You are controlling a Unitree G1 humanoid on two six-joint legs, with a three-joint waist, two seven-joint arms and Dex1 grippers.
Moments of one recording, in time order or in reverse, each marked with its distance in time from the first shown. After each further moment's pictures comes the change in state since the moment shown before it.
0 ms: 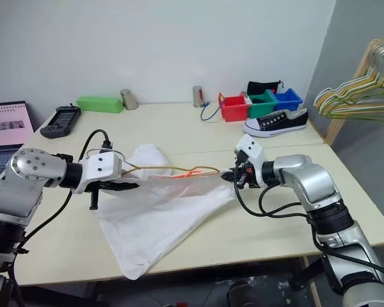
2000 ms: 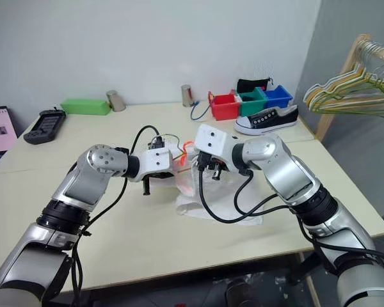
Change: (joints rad) left arm -0.187 -0.319 -0.171 0.062 0.250 0.072 0.178; right arm -0.190 0.023 0.232 -0.161 -0.232 -0.086 -0.089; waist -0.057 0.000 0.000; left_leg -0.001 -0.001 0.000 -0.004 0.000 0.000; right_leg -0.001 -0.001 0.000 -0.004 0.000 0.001
